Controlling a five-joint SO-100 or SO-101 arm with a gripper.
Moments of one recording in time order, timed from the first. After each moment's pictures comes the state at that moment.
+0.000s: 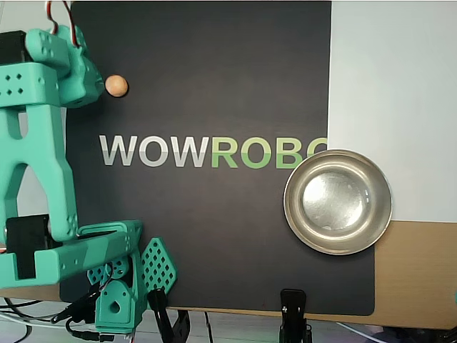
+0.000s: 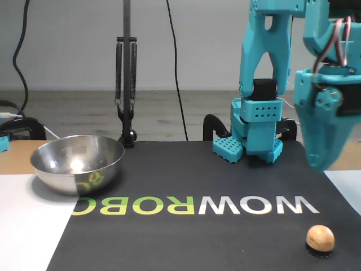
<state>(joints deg) -8.1 86.3 83.1 81.7 -19.3</state>
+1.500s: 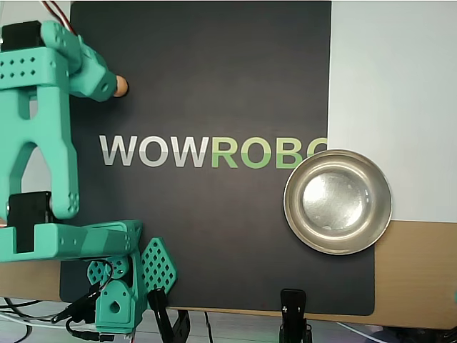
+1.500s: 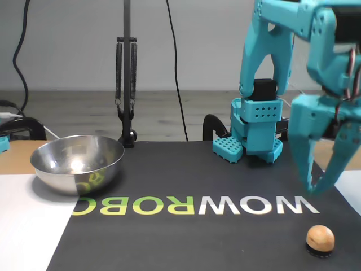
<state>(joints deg) -8.3 77.9 83.1 80.9 -53.3</state>
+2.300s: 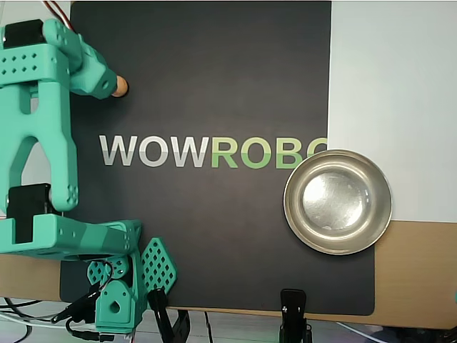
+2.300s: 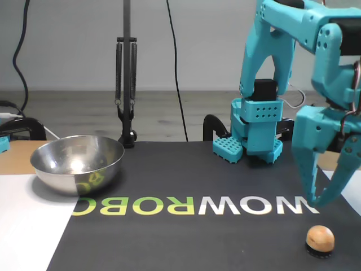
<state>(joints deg) -9.1 75.0 83.1 77.9 -53.3</state>
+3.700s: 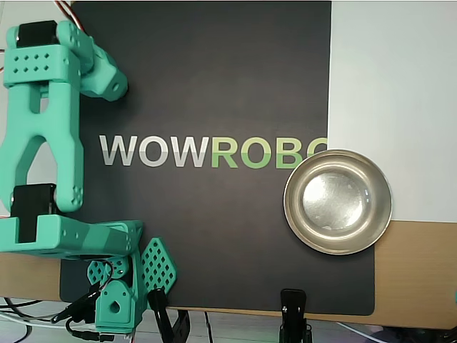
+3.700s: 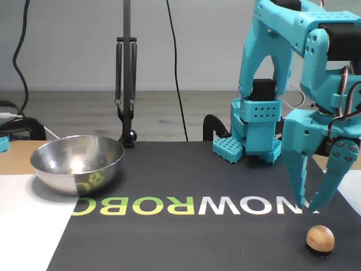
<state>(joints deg) -6.7 75.0 84.7 77.5 -55.8</state>
